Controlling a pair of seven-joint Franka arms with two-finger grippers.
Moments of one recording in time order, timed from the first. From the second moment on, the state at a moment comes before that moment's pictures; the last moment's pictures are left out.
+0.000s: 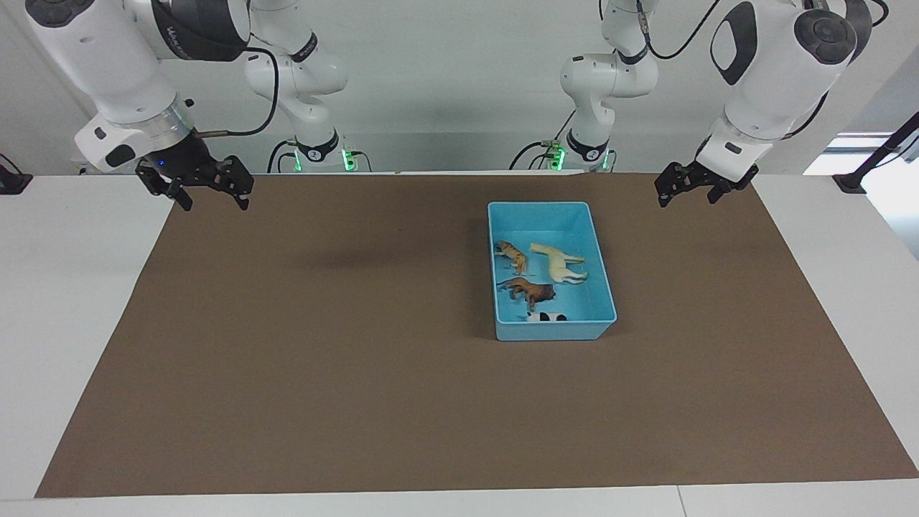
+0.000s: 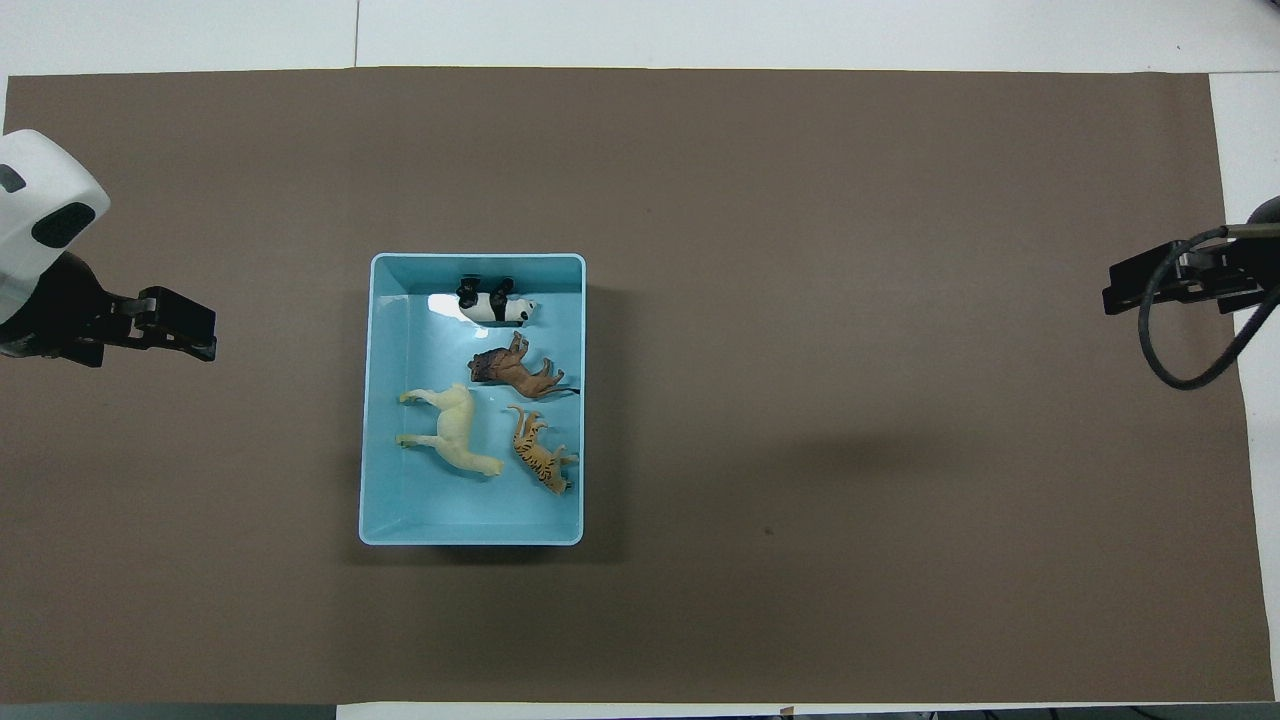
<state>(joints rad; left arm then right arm) -0.09 0.00 -0.02 -1.64 0.02 1.51 -0.08 0.03 0.02 -0.05 -1.60 -0.01 1.56 0.00</state>
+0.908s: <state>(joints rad) -0.07 0.00 -0.02 -1.64 0.01 1.55 -0.02 -0.02 -0.04 0.02 -1.62 -0.03 1.53 0.03</state>
